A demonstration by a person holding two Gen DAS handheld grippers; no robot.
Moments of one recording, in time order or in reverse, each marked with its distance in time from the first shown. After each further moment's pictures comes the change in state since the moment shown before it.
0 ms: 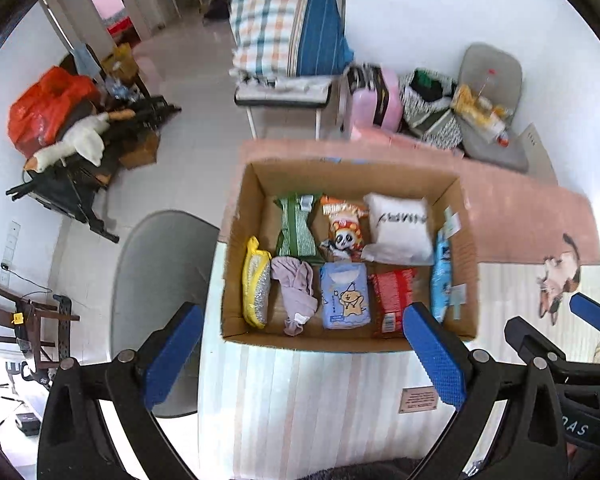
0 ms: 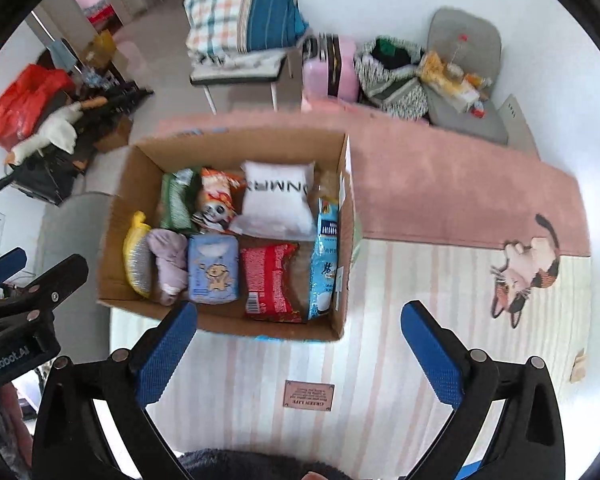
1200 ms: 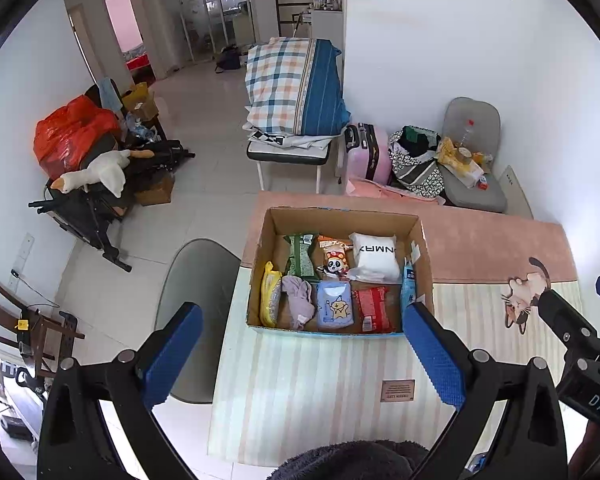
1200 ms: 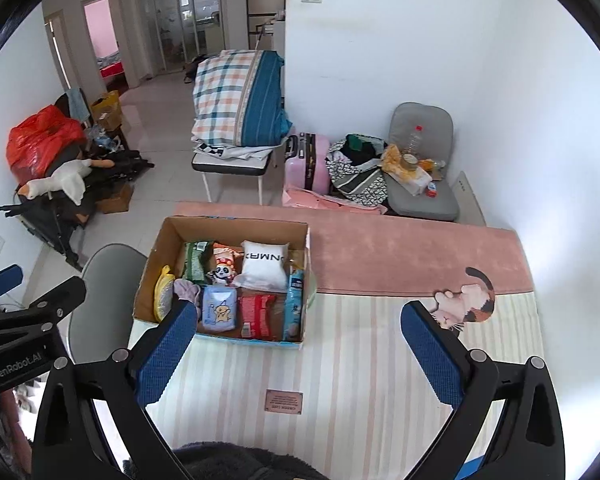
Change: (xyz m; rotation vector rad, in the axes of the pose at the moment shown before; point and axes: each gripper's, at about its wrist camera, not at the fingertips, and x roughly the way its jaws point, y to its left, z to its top) left arm -0.133 0.000 -0.045 -0.029 -0.183 0.012; right arm -0.192 0.000 -0.057 -0.007 -0.312 -0.097
